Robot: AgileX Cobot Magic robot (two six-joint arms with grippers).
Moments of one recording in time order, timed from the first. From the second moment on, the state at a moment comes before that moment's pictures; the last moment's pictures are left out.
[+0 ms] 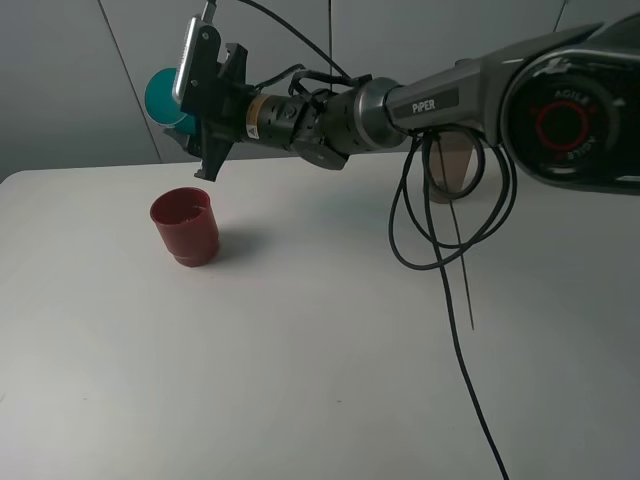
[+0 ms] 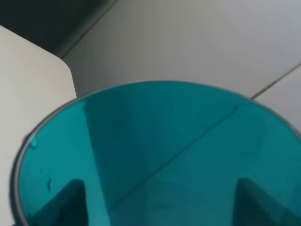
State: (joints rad) left arm 0.07 0.00 -0.52 0.02 1.10 0.25; right arm 0.68 2.38 -1.72 -0.65 -0.51 -0.20
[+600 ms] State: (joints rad) left arm 0.07 0.00 -0.52 0.02 1.10 0.25; right arm 0.55 2.03 -1.15 -0.48 -0.29 0.16
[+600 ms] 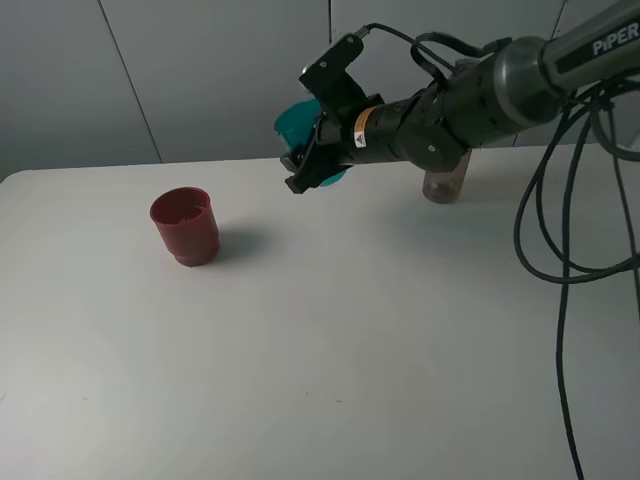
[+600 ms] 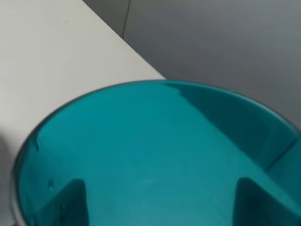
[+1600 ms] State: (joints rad) left arm 0.07 0.00 -0.52 0.02 1.10 0.25; right arm 0.39 2.17 -0.82 -0.45 -0.89 0.15
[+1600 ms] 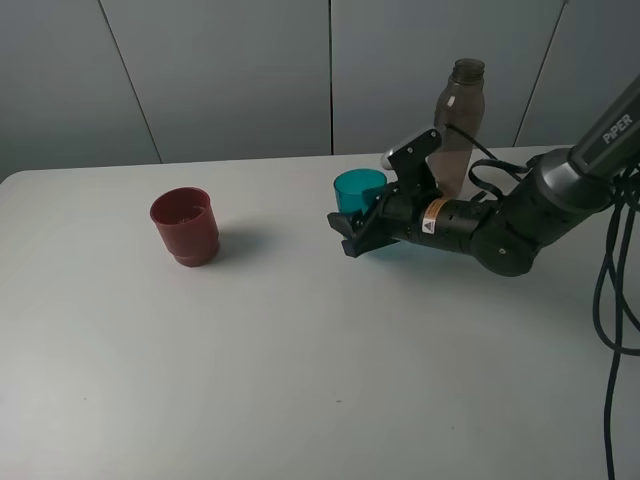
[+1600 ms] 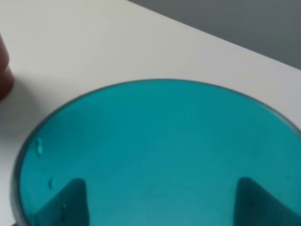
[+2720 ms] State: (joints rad) left arm 0.07 0.00 -0.52 0.02 1.10 0.25; right arm 0.39 2.26 -0.82 -0.30 -0.99 -0.03
